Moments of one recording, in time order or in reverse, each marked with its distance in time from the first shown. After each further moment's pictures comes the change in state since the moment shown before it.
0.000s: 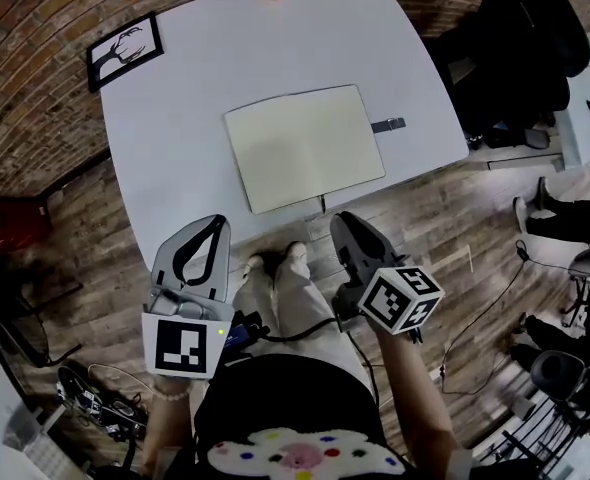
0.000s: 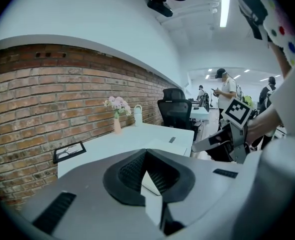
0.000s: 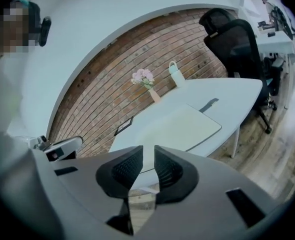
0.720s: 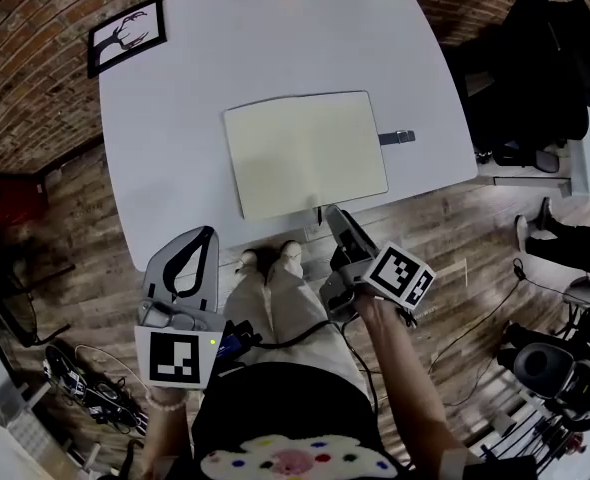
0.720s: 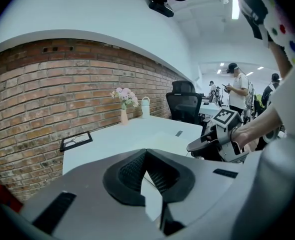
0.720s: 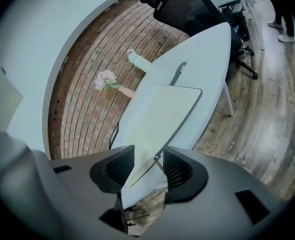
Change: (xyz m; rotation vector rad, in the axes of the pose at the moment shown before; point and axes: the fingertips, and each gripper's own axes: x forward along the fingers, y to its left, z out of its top) left arm 0.008 0.003 -0.022 -0.062 0.089 0.104; right arm 0.047 -0.058 -0.010 0.466 0.071 -0.017
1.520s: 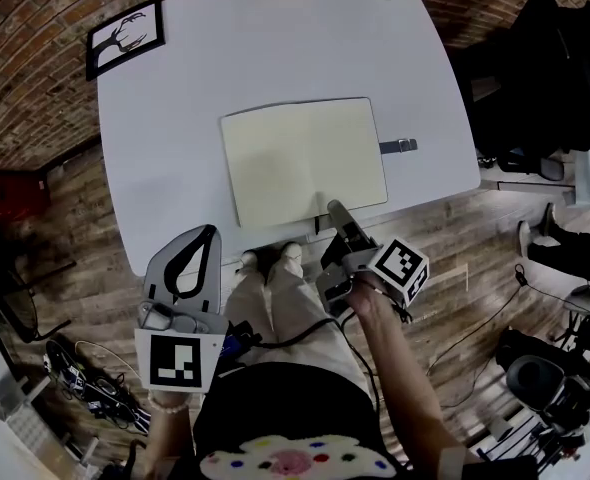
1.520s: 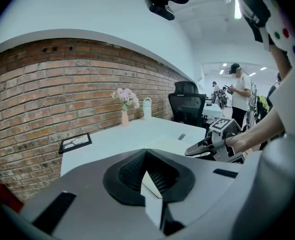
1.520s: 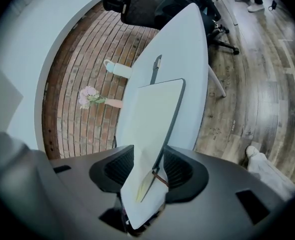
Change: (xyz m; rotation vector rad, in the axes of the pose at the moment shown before) left arm 0.017 0.001 0.015 -0.013 0.001 0.020; right arm 0.022 -0.017 0.014 0.276 -0.033 0.000
